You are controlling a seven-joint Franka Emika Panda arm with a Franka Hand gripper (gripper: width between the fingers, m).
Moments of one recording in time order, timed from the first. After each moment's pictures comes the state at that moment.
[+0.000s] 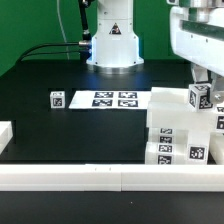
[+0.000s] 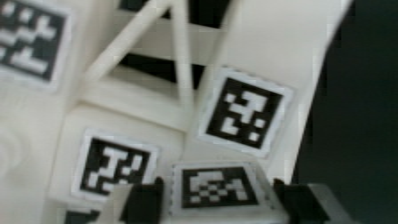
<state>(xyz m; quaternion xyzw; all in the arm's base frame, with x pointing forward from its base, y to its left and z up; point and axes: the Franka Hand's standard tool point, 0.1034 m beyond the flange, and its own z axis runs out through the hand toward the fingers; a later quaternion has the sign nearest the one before) 0.632 0.103 0.114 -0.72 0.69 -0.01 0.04</state>
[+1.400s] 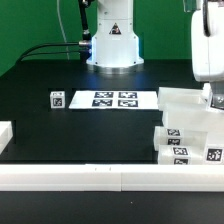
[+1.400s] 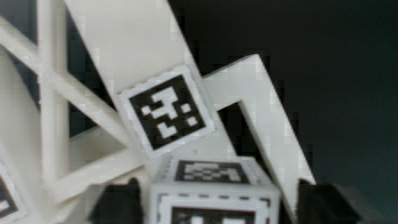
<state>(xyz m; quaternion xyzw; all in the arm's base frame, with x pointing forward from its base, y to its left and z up) 0.640 0.121 0.114 -0.53 0.84 0.01 0.10</state>
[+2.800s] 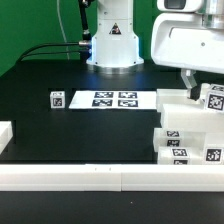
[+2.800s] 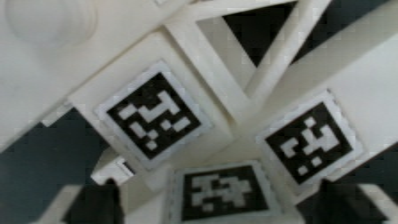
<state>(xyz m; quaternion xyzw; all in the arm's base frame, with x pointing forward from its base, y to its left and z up) 0.633 0.117 0.107 -0.94 0.33 -0.01 0.01</state>
